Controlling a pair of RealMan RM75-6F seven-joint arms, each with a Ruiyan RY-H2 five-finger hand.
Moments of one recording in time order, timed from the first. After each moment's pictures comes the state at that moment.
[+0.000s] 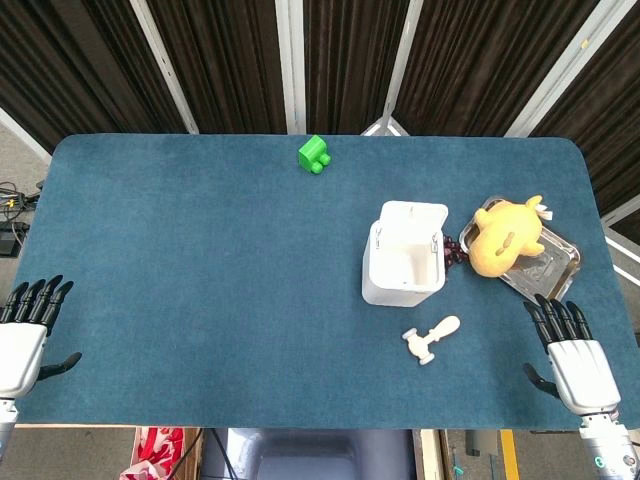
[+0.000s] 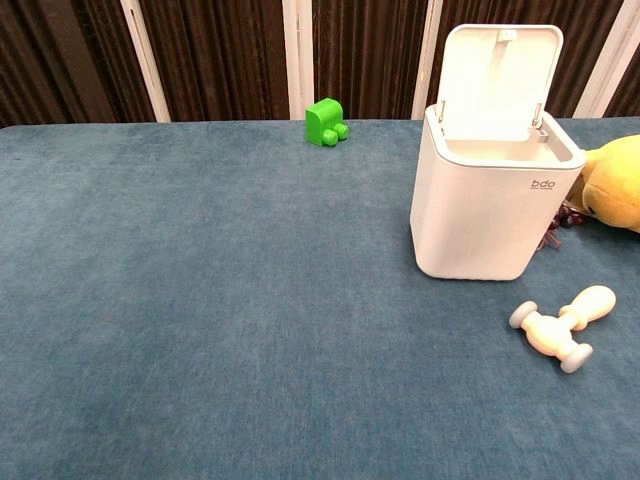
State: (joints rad) left arm -0.09 -1.12 -0.01 -1.65 1.54 1.48 0.18; right arm 0.09 -1.12 0.00 -1.62 -1.57 1.45 -0.14
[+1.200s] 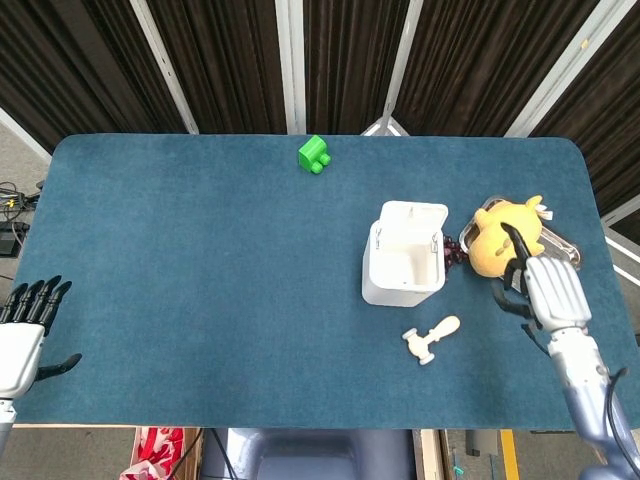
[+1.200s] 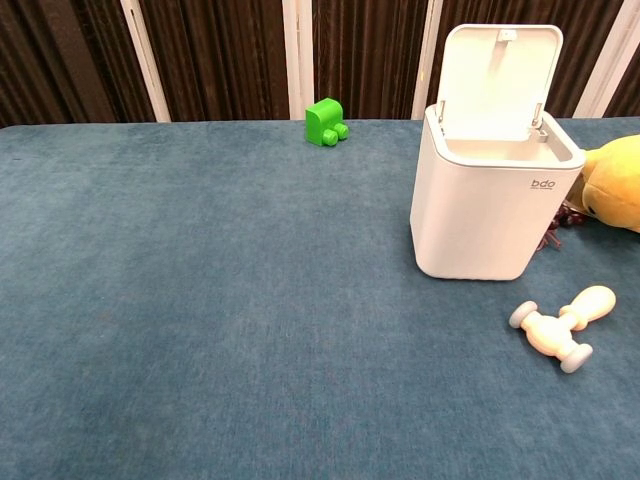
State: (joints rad) left arm -0.09 -1.10 -0.01 -1.68 1.52 1.46 0.15; right arm 0.38 -0.94 0.31 -2.00 -1.04 1.15 -0.16
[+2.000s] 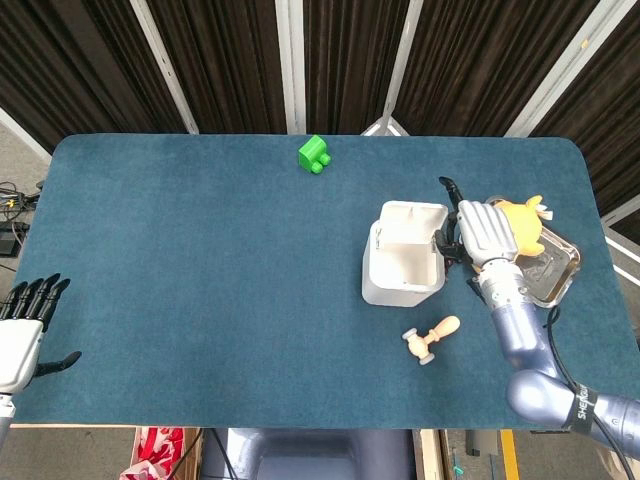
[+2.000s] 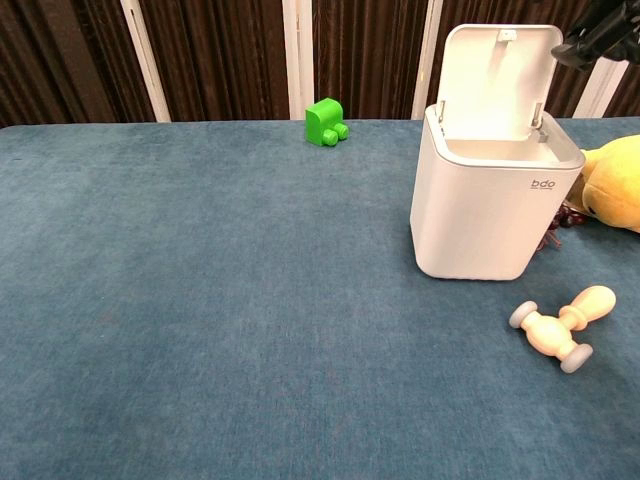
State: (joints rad) left arm -0.11 -1.09 -0.02 -1.68 1.49 1.43 0.11; right arm 0.82 -1.06 0.38 -1.93 -0.42 1.06 -0.47
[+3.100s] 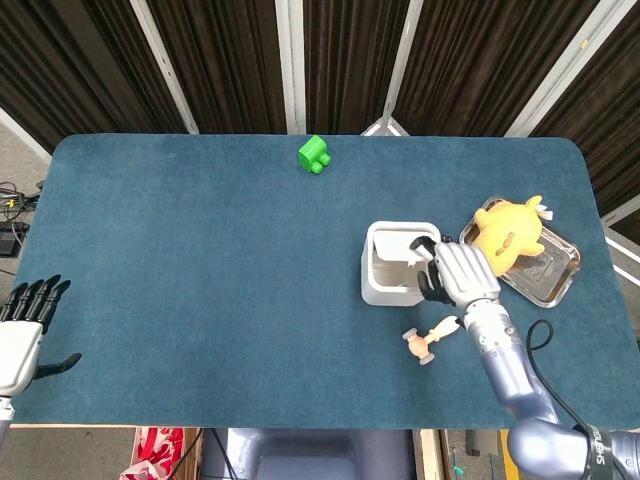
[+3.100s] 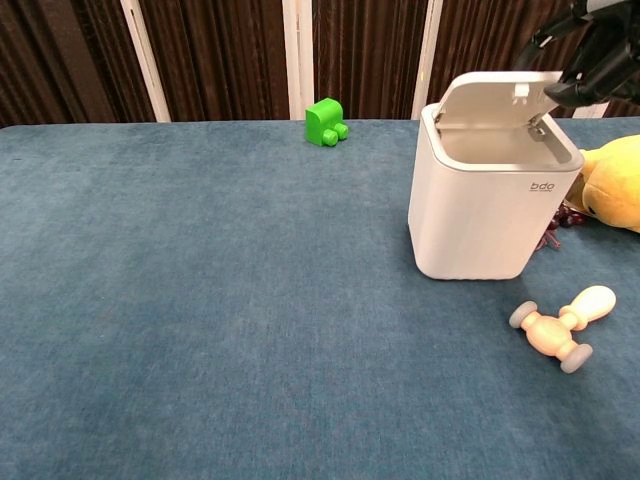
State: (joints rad) left arm -0.10 -1.08 -0.01 -1.69 1.51 1.44 0.11; right arm 0.85 -0.97 0.29 -2.23 -0.40 1.15 -0.52
